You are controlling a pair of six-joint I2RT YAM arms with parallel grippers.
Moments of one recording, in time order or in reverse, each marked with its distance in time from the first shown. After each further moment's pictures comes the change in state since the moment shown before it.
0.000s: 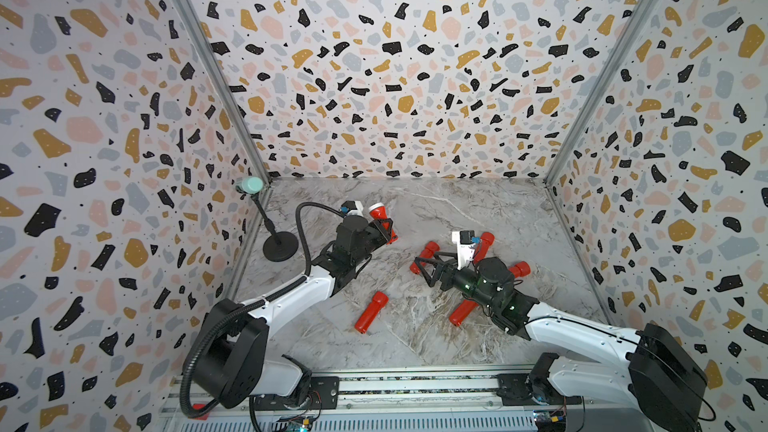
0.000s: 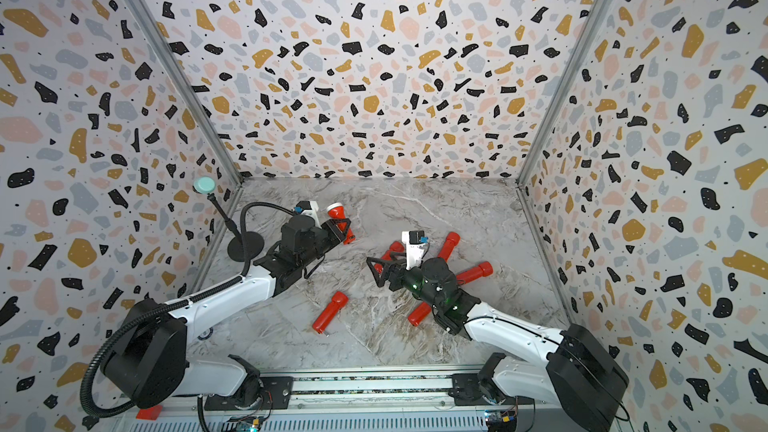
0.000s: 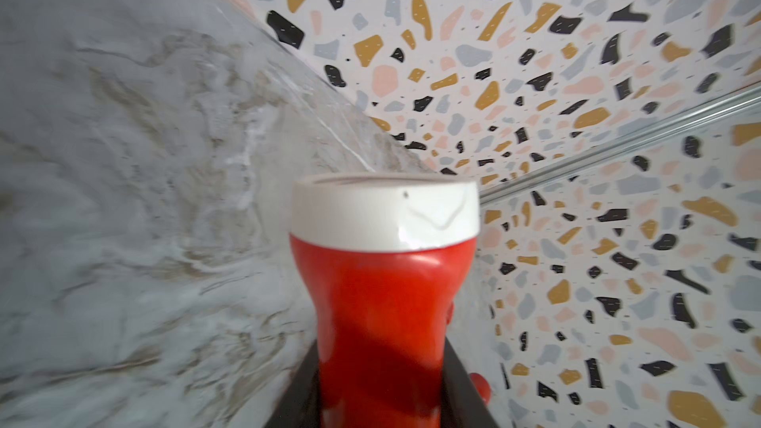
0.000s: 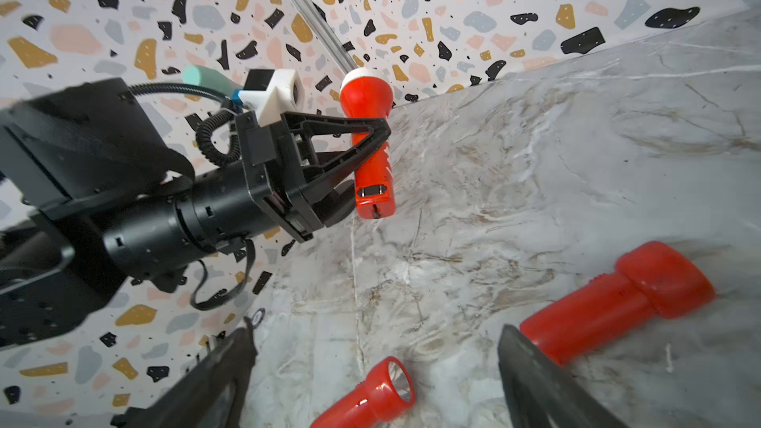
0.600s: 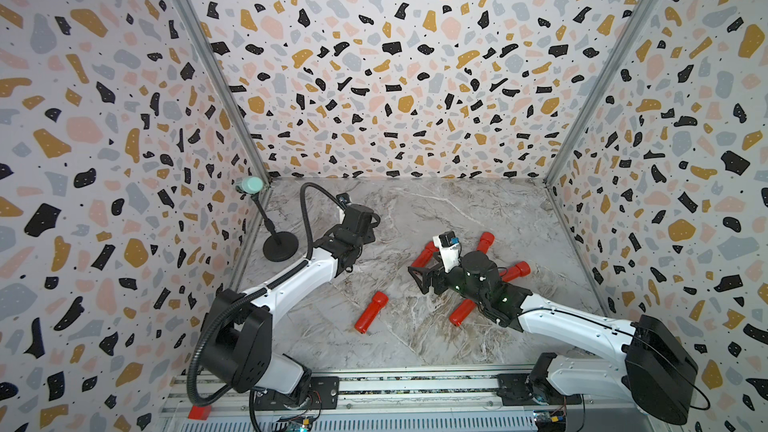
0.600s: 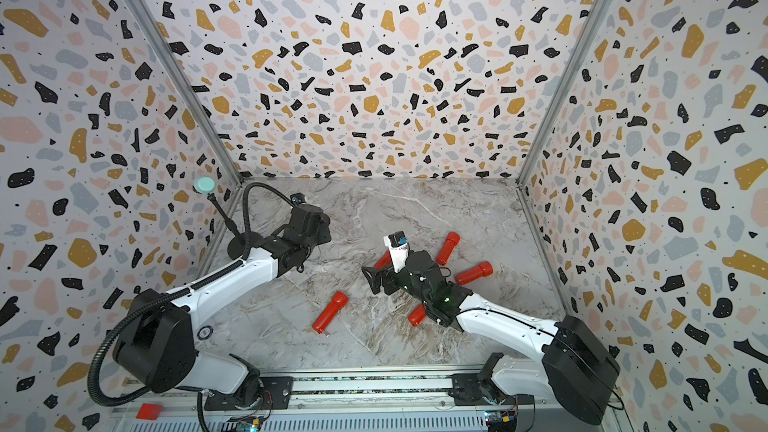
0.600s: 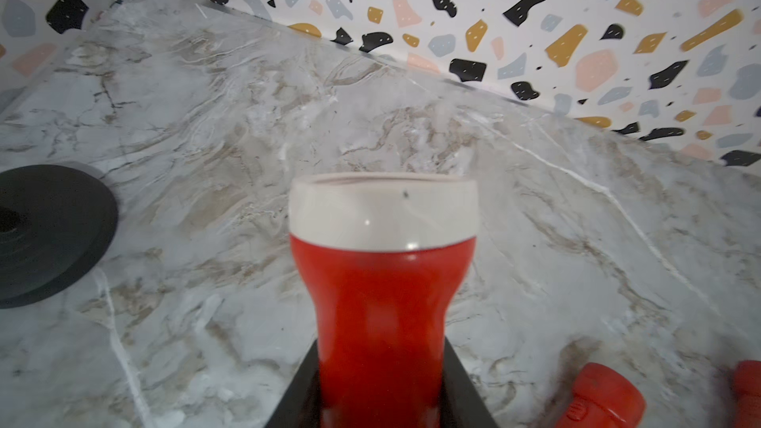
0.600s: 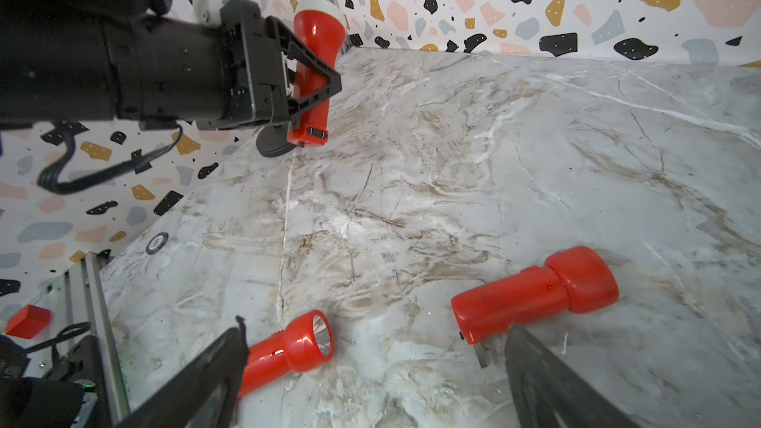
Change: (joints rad) left arm 0.039 0.111 0.203 -0.406 -0.395 0.337; right arm 0.057 0.070 0.101 -0.227 0.101 -0.293
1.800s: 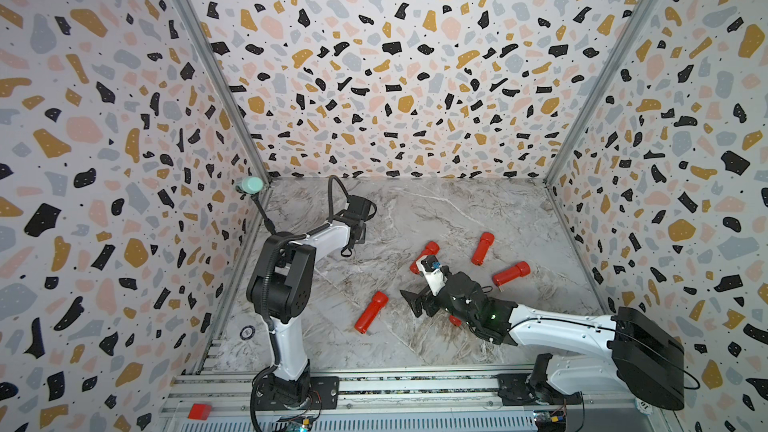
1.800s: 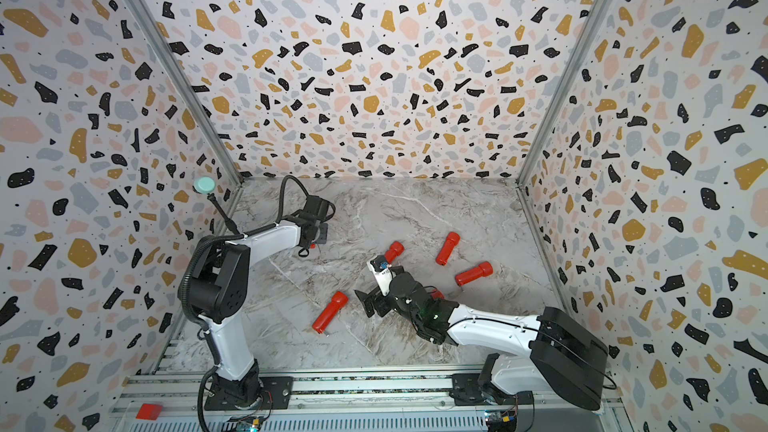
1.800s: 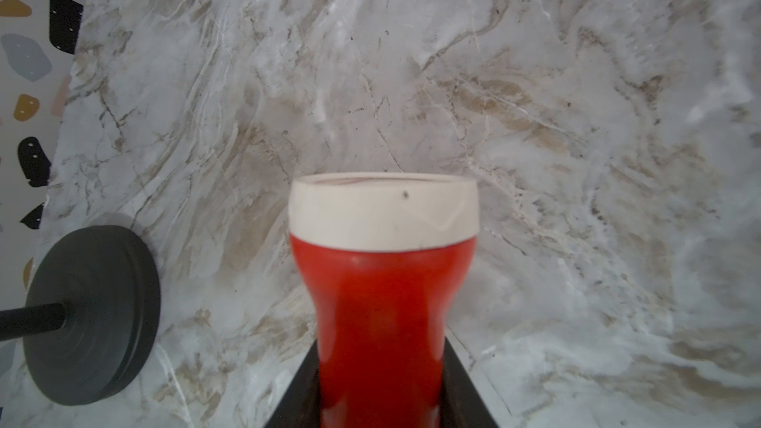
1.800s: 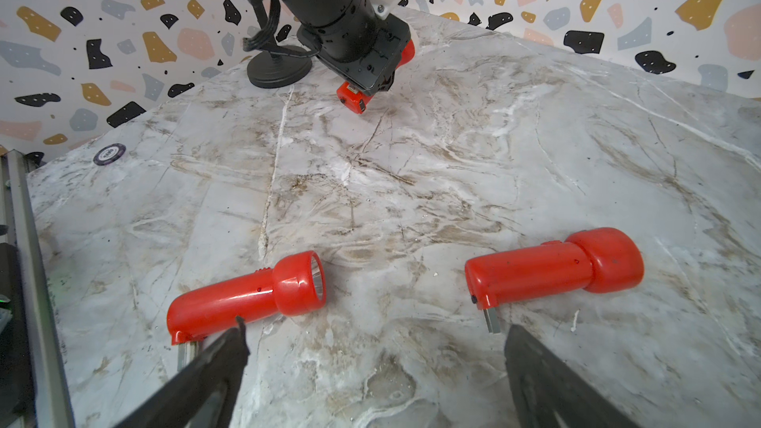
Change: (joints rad) left arm 0.139 0.435 0.241 -0.121 0.003 0.351; right arm 0.162 0.056 -0.071 0.063 0.151 -0.126
